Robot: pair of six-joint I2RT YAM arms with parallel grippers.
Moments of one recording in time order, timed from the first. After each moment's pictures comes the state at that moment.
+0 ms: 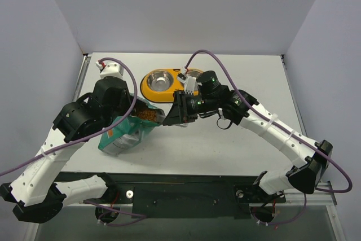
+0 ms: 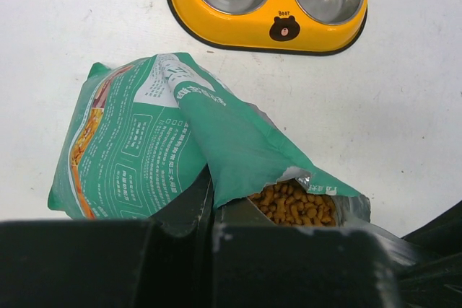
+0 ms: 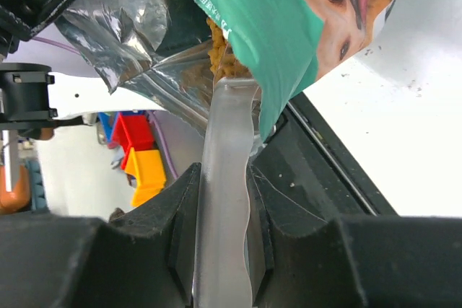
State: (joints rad) left arm -0.74 1.09 1.56 -1.11 -0.51 -0.62; right arm 0.83 1.40 1.39 -0.53 -0.54 0.74
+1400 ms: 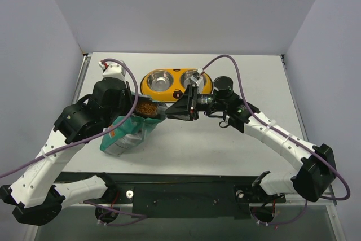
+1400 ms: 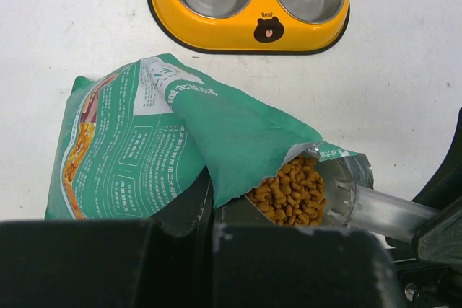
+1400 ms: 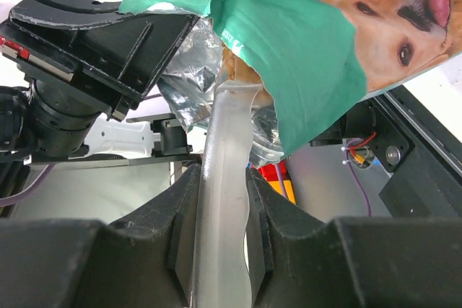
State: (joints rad) left arm -0.73 1.06 1.50 -1.04 -0.46 -0.57; right arm 0.69 1.32 1.05 0.09 -0.74 1.33
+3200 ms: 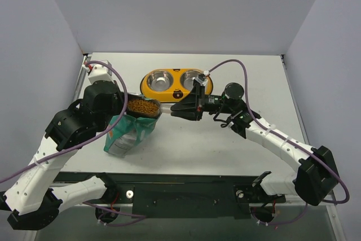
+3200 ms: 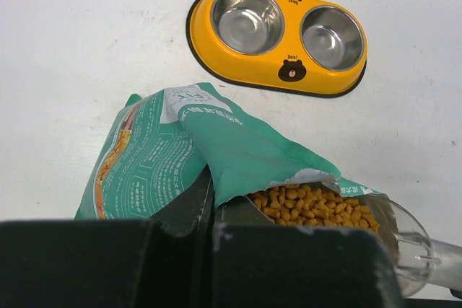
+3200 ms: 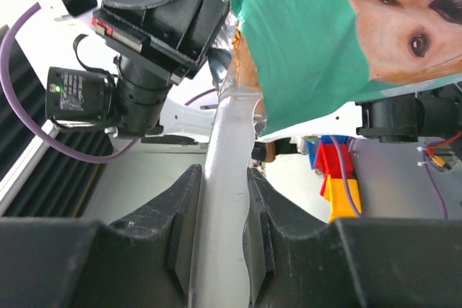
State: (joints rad) left arm -0.73 1.01 1.50 -1.04 -0.60 -0.63; right arm 0.65 1.29 0.86 0.53 -0.82 1.68
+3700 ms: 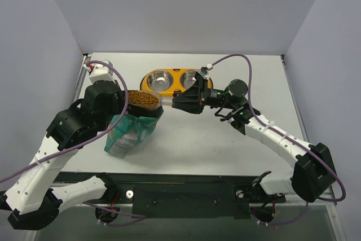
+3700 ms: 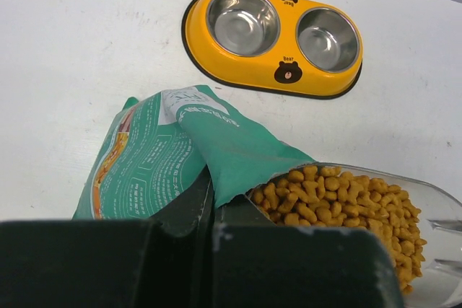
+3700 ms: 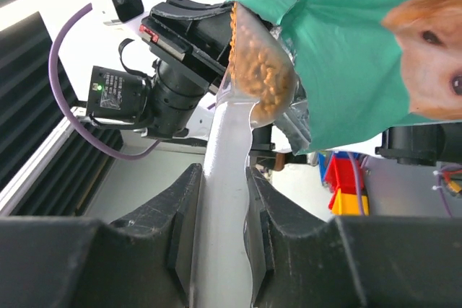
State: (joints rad) left arm -0.73 1.01 1.49 -1.02 -0.60 -0.63; right arm 0.61 1.32 0.89 0.65 -0.84 1.73
